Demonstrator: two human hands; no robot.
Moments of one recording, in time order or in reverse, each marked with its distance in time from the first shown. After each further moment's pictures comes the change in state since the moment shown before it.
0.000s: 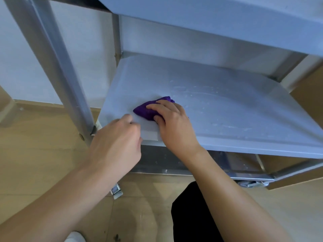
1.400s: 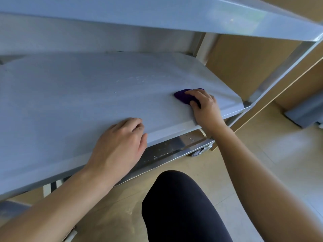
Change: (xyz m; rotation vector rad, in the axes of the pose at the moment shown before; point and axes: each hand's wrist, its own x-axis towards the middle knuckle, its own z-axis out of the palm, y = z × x) left_hand 0.034 0.139 0.051 -0.252 0.073 0.532; right_hand -0.081 0.215 -0.143 -0.231 0.226 0.520
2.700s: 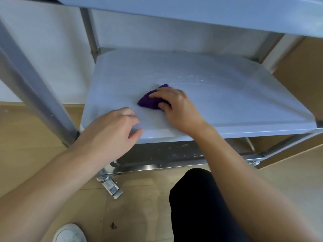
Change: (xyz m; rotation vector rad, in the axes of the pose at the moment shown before) left_hand -0.079 -0.074 -0.073 0.053 -0.132 -0.356; right_hand -0.034 -0.187 0.068 0.216 -0.299 -0.551
